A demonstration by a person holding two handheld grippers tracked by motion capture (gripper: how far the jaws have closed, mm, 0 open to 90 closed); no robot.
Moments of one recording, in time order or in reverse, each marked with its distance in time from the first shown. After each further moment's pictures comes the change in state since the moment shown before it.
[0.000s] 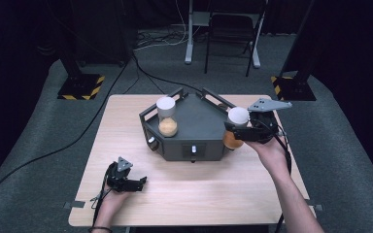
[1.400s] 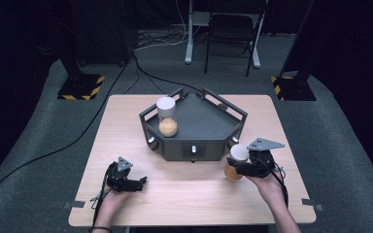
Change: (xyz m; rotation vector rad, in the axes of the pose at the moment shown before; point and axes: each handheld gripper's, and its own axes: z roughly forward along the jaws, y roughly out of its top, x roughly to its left) left arm 0.000 0.000 0.000 0.000 0.000 0.000; right arm 0.008 -0.102 0.015 0.100 0.028 0.073
